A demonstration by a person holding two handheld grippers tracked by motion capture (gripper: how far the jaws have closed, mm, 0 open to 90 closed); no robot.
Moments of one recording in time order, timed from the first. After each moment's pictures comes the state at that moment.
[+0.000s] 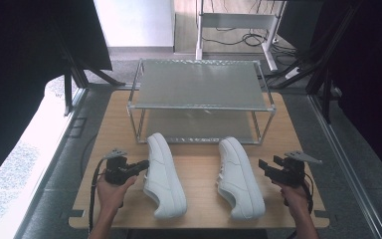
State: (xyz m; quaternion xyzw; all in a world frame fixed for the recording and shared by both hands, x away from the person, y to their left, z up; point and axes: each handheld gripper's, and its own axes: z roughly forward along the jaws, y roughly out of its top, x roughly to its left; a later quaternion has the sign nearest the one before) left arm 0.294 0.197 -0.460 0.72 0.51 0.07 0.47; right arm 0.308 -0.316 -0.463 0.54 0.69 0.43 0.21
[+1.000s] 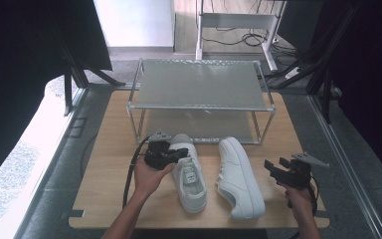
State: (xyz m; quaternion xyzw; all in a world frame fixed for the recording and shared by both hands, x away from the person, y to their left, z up) left arm 0.314 0.093 -0.406 0.78 0.40 0.04 0.48; right arm 0.303 -0.329 -0.466 0.57 0.67 0.43 0.21
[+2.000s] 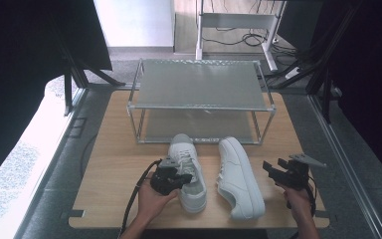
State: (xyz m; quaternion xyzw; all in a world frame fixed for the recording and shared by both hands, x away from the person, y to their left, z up) left arm 0.277 0.077 -0.456 0.81 0.40 0.02 0.42; right arm 0.303 -0.327 -0.469 0.56 0.68 0.42 0.21
